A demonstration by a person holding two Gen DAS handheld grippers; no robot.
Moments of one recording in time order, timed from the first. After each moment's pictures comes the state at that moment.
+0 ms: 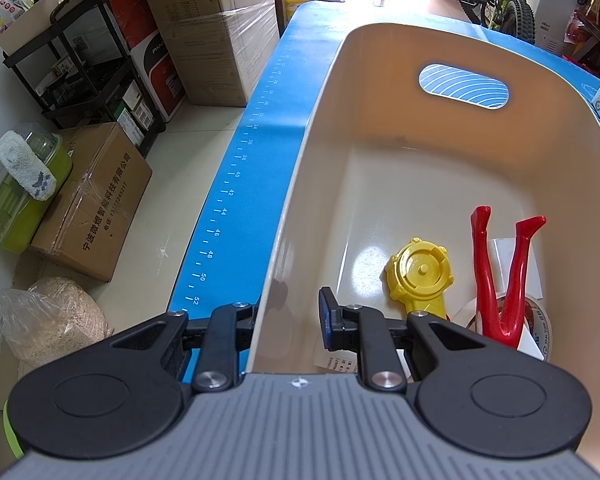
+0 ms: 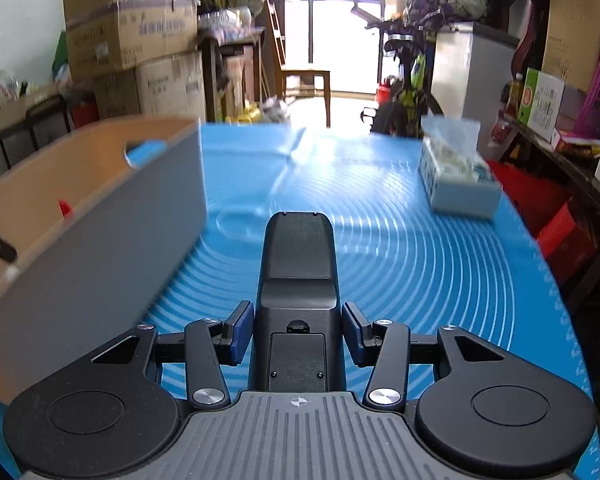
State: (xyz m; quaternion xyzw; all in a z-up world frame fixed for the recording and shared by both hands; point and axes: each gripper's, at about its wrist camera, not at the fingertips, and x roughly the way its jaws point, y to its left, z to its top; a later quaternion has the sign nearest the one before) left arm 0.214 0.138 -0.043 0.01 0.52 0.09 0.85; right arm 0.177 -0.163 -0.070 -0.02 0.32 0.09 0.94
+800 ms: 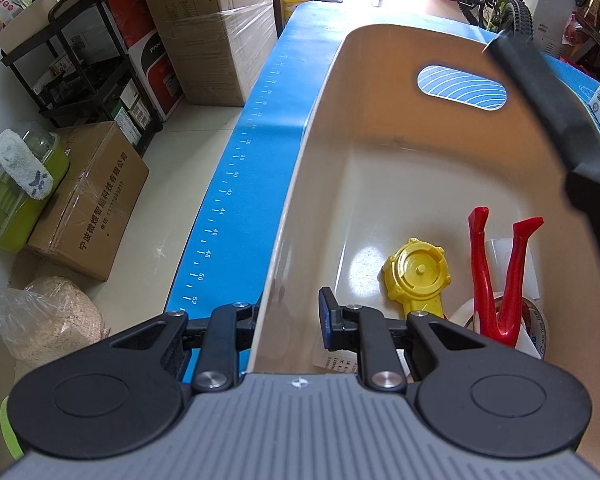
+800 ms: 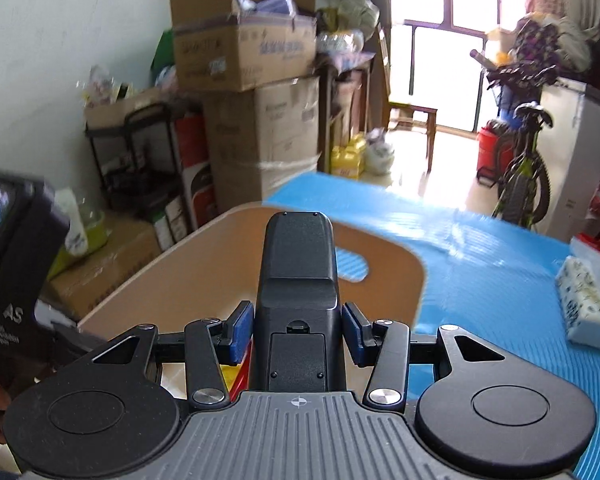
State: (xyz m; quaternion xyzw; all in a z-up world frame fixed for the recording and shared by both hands) left arm 0.213 0.138 -0.042 0.00 0.52 0.08 0.85; right arm 0.223 -0.009 0.001 -0.06 0.31 0.22 0.92
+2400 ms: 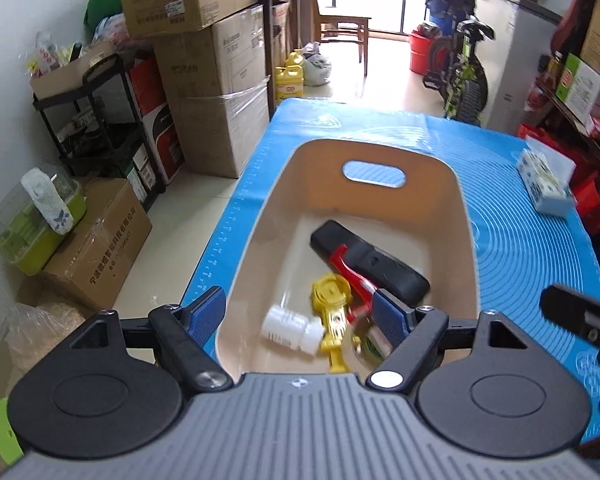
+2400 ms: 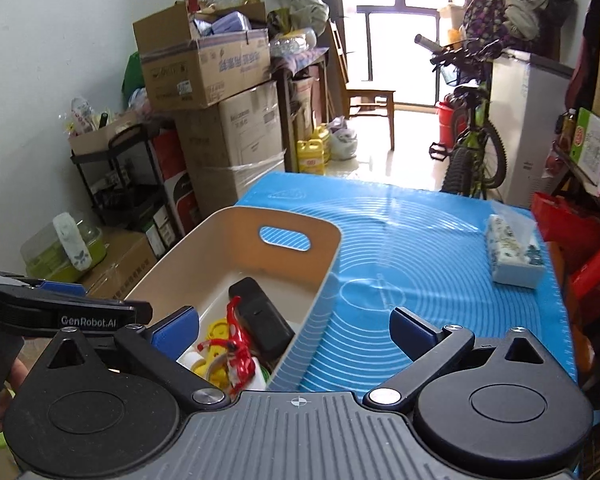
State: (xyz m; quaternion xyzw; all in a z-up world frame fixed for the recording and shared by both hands) left arm 0.120 0.084 0.061 0.00 0.42 0.07 0.91; right arm 0.126 -0.102 0.083 -0.01 0.33 0.17 0.93
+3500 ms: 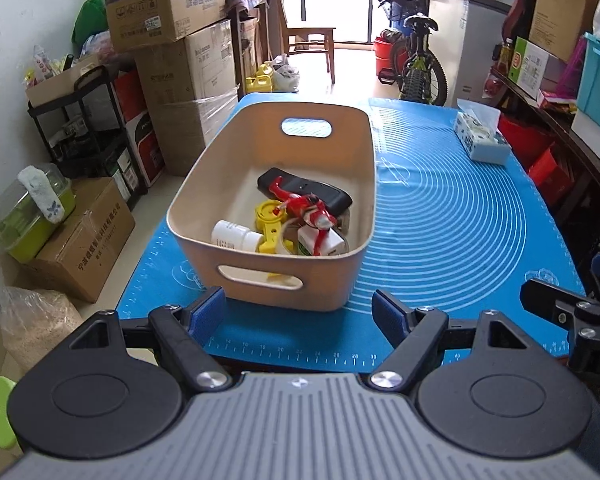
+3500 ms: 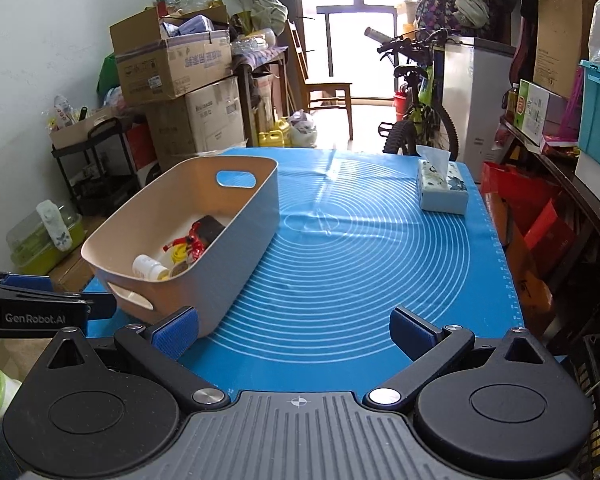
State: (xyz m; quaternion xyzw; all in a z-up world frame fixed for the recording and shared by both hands) left arm 0.001 0.021 0.036 0.01 0.39 0.04 0.92; right arm 0.004 -0.180 0.036 0.00 0.33 0.12 0.94
